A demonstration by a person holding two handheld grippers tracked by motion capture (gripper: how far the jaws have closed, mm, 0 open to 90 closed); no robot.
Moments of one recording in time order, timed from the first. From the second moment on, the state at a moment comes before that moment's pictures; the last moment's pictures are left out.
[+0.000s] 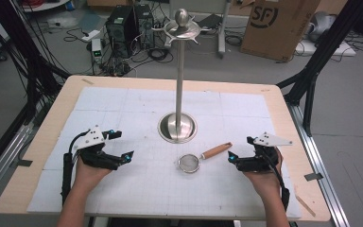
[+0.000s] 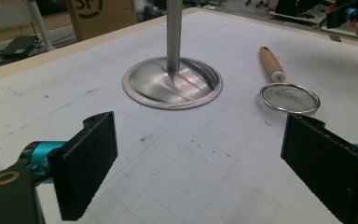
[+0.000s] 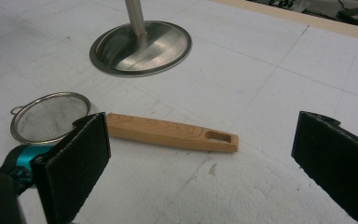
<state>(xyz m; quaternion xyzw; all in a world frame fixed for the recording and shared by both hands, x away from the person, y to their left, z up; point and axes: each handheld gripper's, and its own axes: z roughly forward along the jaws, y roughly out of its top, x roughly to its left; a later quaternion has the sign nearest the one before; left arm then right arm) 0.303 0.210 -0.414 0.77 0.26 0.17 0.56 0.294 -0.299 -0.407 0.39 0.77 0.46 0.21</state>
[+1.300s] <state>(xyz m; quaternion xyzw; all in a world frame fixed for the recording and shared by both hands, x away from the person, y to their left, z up) 0.304 0.207 -0.413 0.77 0.25 0.16 0.57 0.312 -0.270 -0.413 0.36 0.82 0.41 0.19</state>
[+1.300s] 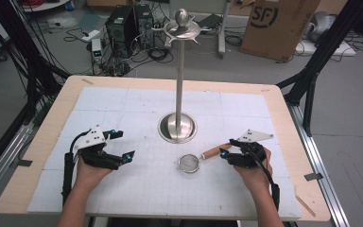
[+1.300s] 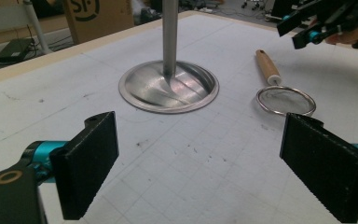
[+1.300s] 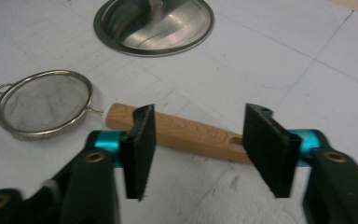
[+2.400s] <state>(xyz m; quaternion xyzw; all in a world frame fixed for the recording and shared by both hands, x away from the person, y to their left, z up) 0.305 0.204 -0.414 0.77 0.25 0.16 0.56 0.344 -0.248 -0.433 0.38 0.85 0.33 0.14</state>
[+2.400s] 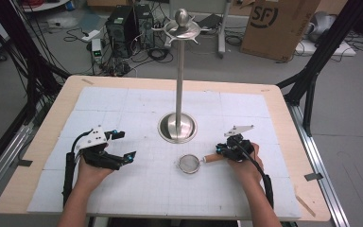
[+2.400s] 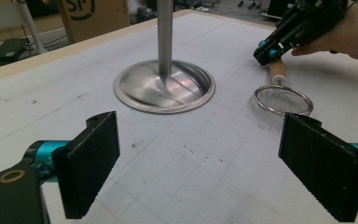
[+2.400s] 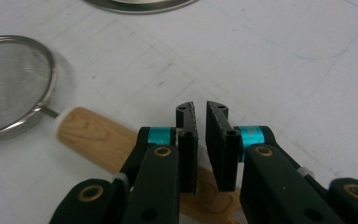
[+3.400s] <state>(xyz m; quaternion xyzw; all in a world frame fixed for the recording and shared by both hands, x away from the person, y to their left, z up) 0.304 0.204 -0.413 0.77 0.25 0.16 0.57 0.313 -0.247 -0.423 0.30 0.88 0.36 0.09</state>
